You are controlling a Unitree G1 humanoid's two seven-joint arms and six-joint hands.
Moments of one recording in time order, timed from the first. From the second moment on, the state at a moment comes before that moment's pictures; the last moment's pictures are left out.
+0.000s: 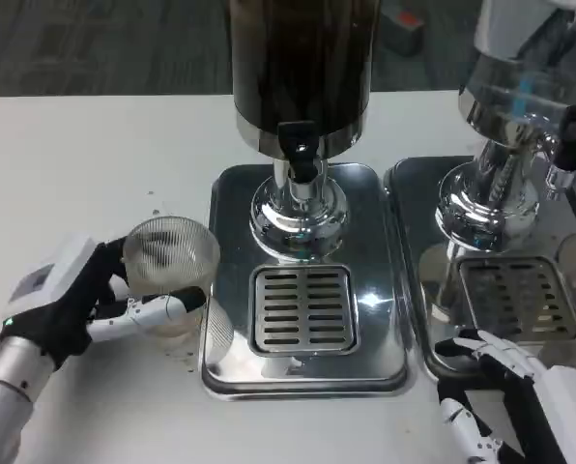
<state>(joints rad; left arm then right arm) -0.34 0.57 -0.22 0.99 0.47 -0.71 0.22 0.59 -0.28 0.17 -0.29 -0.76 -0.16 -0.25</state>
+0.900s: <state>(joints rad) -0.31 0.54 -0.23 1.01 0.53 -0.71 0.48 0.59 -0.29 0.17 -0.29 -0.72 -0.16 -0.25</state>
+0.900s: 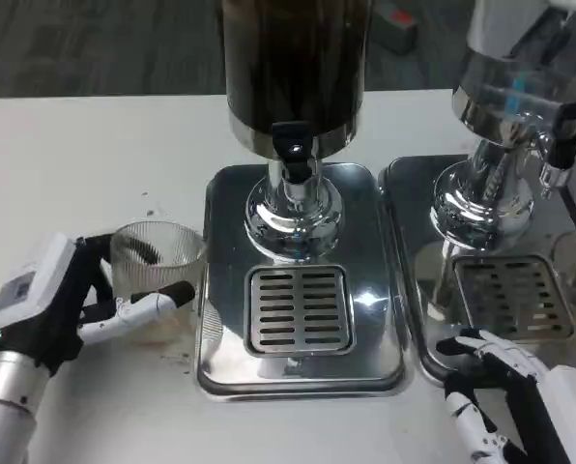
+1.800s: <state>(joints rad) -0.25 0.48 -0.16 0.87 0.52 -0.82 0.55 0.58 -0.28 0.17 -0.28 -0.72 -0.17 -0.25</state>
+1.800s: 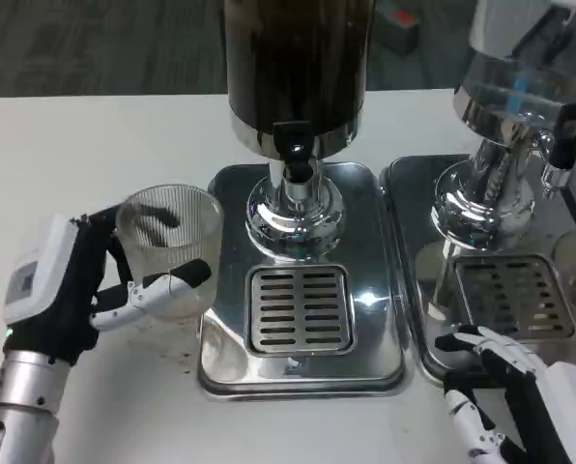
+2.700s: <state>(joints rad) -0.33 0.42 -0.20 0.96 0.53 -0.82 0.48 0.59 -0.20 0.18 -0.39 -0.74 -0.16 -0.25</state>
